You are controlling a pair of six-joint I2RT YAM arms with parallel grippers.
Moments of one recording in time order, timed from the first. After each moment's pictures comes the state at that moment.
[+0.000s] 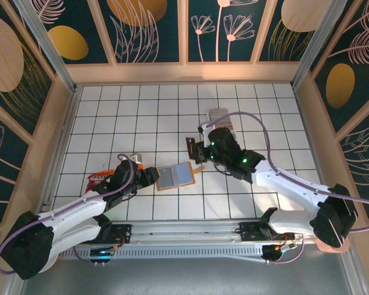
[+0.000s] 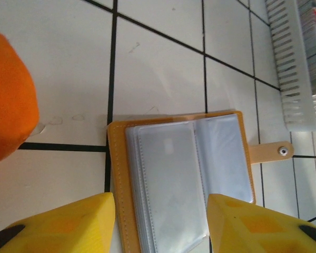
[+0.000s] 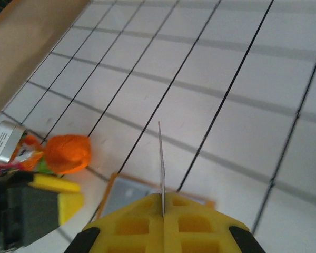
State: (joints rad) left arm -0.64 0.98 0.26 0.03 0.07 -0.92; right arm 0.85 1.21 0.83 -0.20 0.00 0.49
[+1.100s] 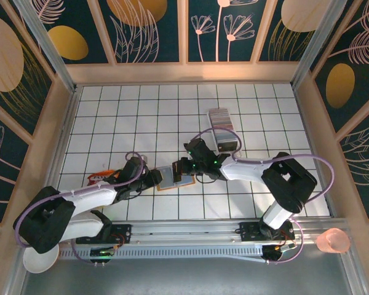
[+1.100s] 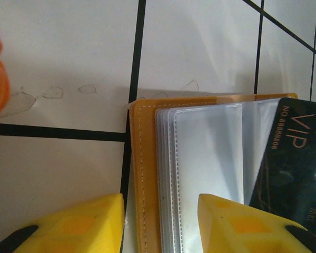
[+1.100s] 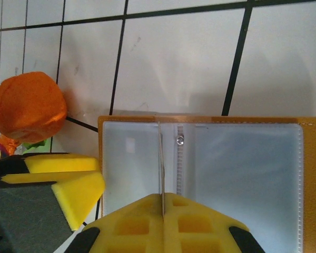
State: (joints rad) left arm -0.64 1.24 0.31 0.09 0.13 -0.95; right arm 0.89 1.63 0.81 0.01 -0.20 0.83
